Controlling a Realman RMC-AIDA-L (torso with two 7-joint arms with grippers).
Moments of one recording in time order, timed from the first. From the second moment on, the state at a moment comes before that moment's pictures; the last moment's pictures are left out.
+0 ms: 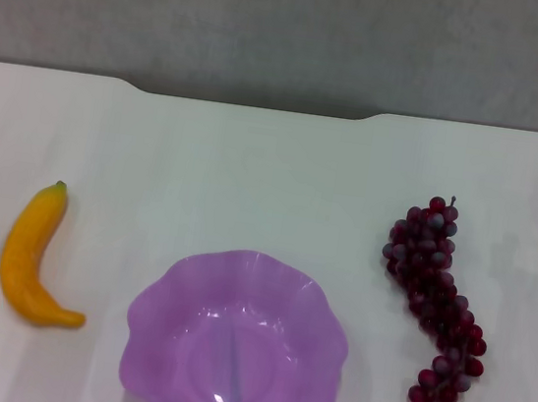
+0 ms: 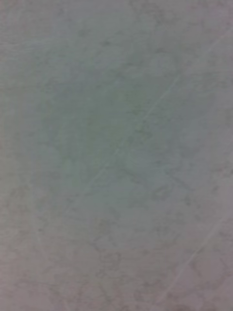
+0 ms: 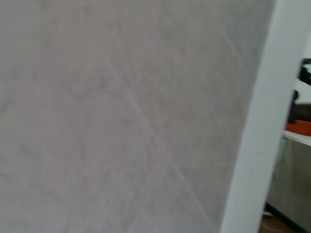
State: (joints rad) left arm -0.45 -2.04 -1.23 -0.14 2.50 1.16 -0.15; right arm 0.70 2.00 0.56 0.00 -1.50 -0.77 -0.13
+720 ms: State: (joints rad) left arm -0.44 -2.04 -1.19 -0.14 2.51 1.13 -0.10; right arm 0.69 2.01 0.56 0.03 -1.52 -0.76 -0.13
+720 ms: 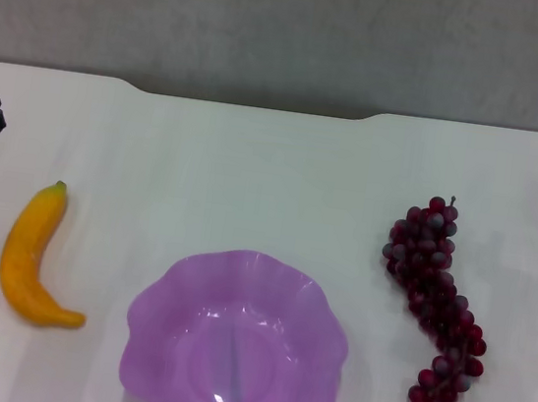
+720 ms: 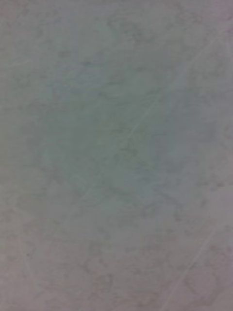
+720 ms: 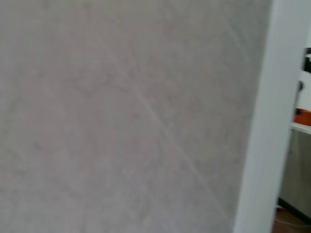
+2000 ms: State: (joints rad) left arm -0.43 -2.04 -1.14 -0.14 2.51 1.12 -0.10; right arm 0.60 2.01 0.43 0.36 -1.79 -0.63 -0.13
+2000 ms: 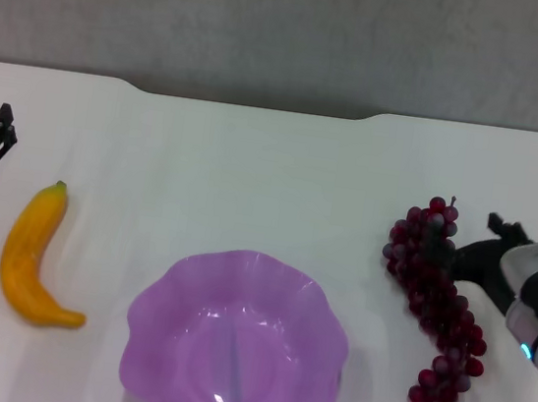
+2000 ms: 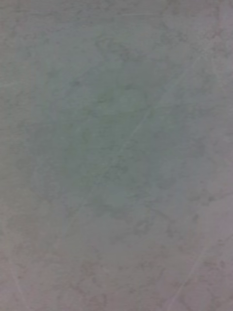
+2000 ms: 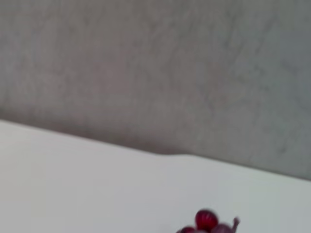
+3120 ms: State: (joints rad) left arm -0.43 -2.04 -1.13 -0.15 2.51 1.12 -0.08; right arm 0.59 2.01 0.41 0.39 -1.83 -0.49 -0.12
